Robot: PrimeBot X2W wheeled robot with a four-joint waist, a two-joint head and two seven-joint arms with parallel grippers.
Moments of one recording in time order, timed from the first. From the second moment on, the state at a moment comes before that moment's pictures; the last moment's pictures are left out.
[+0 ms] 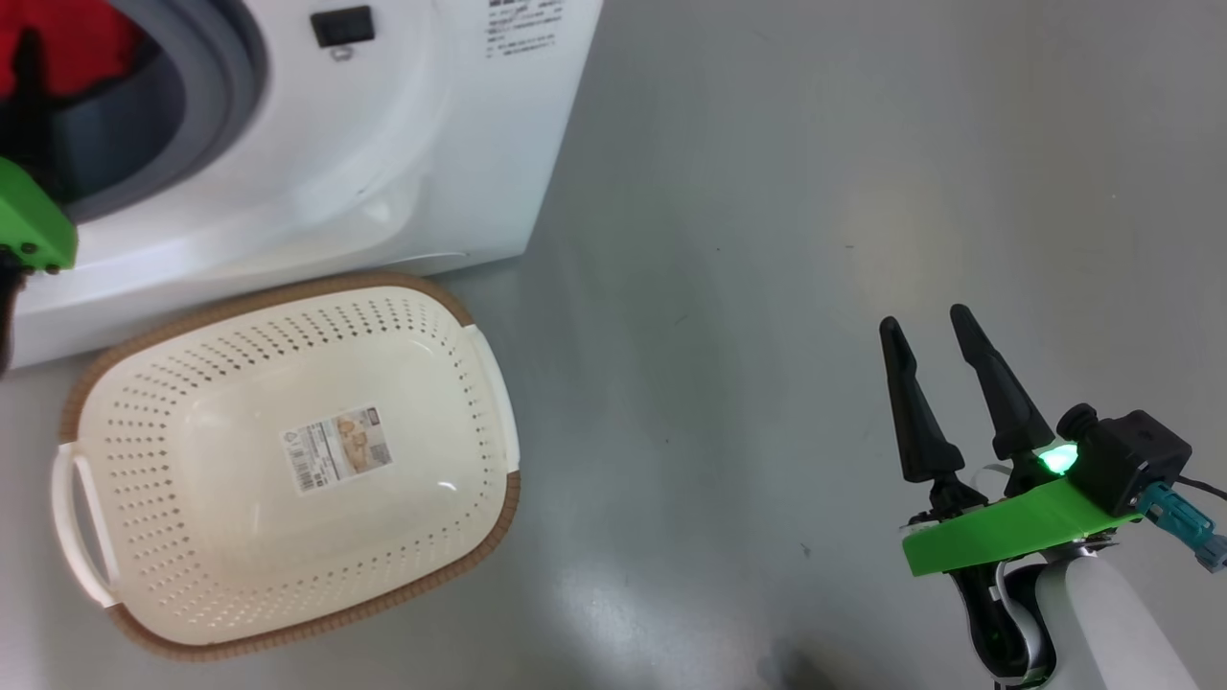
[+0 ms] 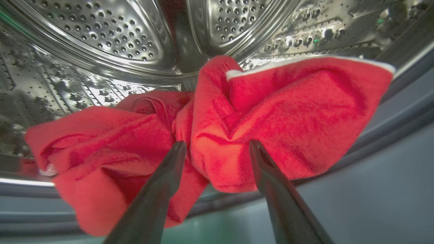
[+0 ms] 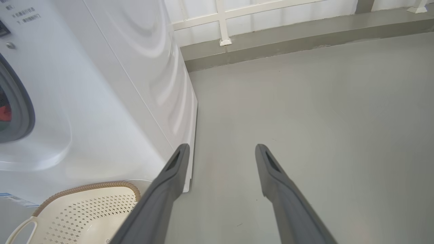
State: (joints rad) left arm -1.18 0.45 -0.46 1.10 -0.68 -0.13 -0.23; right arm -0.21 -0.05 0.08 0.17 0.42 0.12 -0.26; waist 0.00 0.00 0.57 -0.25
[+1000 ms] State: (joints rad) left arm -0.91 0.40 -0.16 0.68 -0.53 -0.11 -0.25; right arm -0.22 -0.05 0.07 0.19 0.40 0.12 -0.26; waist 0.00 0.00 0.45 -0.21
